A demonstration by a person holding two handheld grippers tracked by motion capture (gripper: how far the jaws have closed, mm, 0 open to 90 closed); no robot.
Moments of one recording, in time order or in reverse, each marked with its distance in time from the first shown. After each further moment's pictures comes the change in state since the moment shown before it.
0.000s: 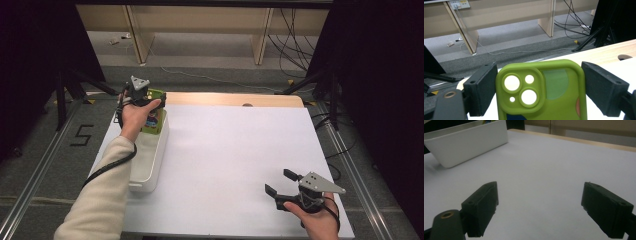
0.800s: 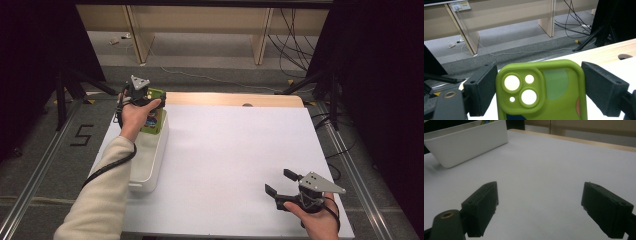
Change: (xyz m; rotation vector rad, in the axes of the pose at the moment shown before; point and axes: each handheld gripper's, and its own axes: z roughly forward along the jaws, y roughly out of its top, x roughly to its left) left arm 0.000 0.003 -0.004 -0.003 0.003 0.015; right arm 0.000 0.000 0.000 -0.003 0.002 0.001
